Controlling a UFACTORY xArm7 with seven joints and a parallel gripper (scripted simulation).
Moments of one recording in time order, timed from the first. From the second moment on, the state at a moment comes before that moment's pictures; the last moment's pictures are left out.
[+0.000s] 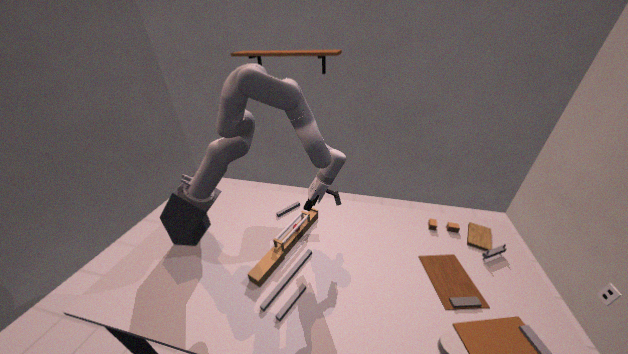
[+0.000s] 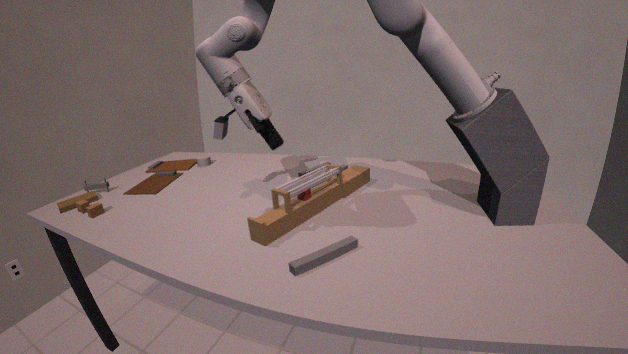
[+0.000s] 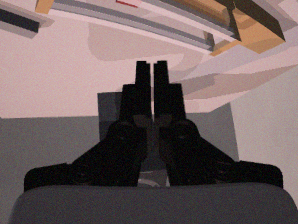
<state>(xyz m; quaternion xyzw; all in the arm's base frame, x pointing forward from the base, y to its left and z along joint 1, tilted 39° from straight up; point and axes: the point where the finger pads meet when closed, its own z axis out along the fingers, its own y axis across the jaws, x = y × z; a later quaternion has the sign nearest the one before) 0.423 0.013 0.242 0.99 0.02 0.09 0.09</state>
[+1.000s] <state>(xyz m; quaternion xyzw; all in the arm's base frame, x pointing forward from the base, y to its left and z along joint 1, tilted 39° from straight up) 0.431 0.119 0.203 0.92 0.19 0.28 0.18</state>
